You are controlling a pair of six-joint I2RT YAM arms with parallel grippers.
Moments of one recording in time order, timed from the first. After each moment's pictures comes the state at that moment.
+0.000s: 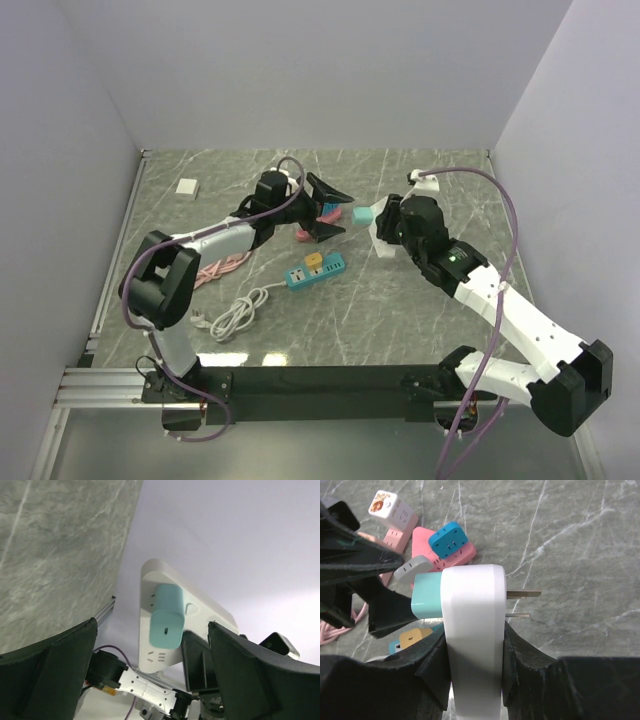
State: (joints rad) left arm -0.52 1.76 1.13 0.26 0.61 -1.56; right arm 0.58 1.07 0.94 -0.33 0.35 0.46
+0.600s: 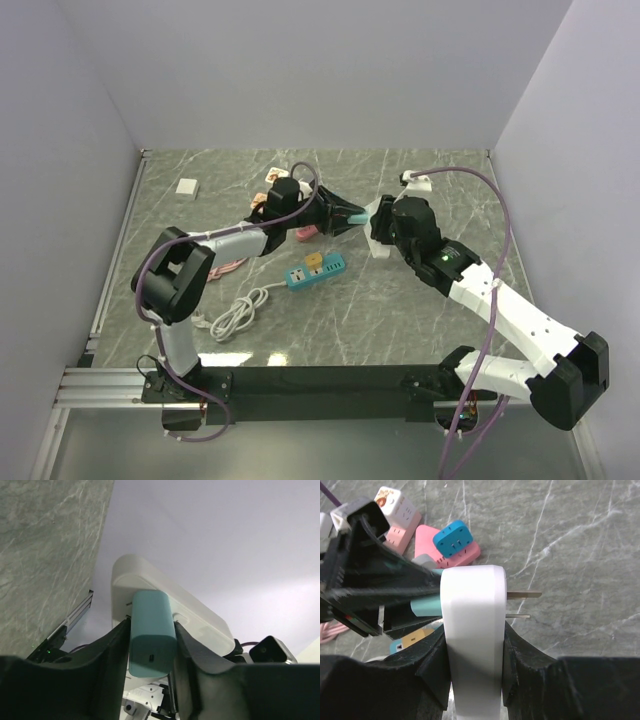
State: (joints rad) left arm -0.60 1.84 1.13 0.48 0.60 -1.73; right arm 0.63 1.11 0.95 -0.31 0.38 0.46
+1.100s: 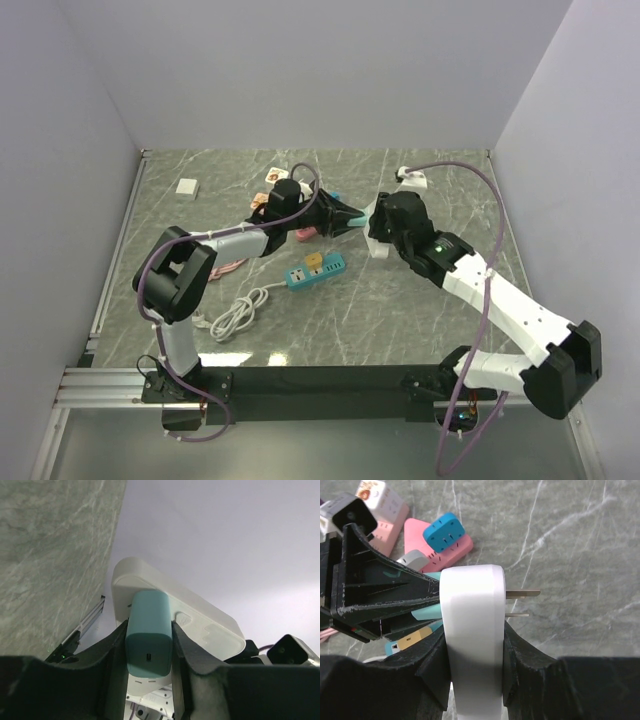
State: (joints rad) left arm -0.61 1.85 1.13 0.48 0.59 -1.67; right arm 0.63 1.15 1.00 -0.37 0.42 0.49
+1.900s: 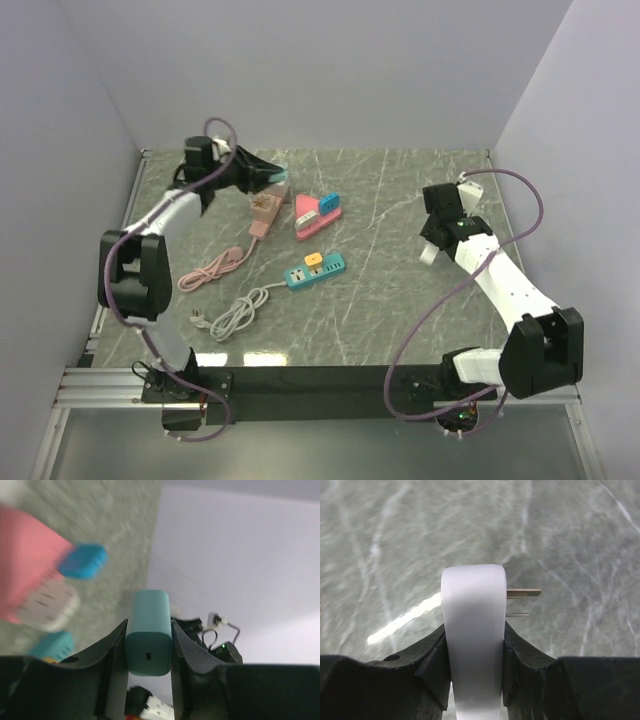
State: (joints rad) left arm -0.17 1.74 1.25 0.12 0.77 -1.31; right arm 0.25 1.28 1.00 -0.60 0.51 0.61
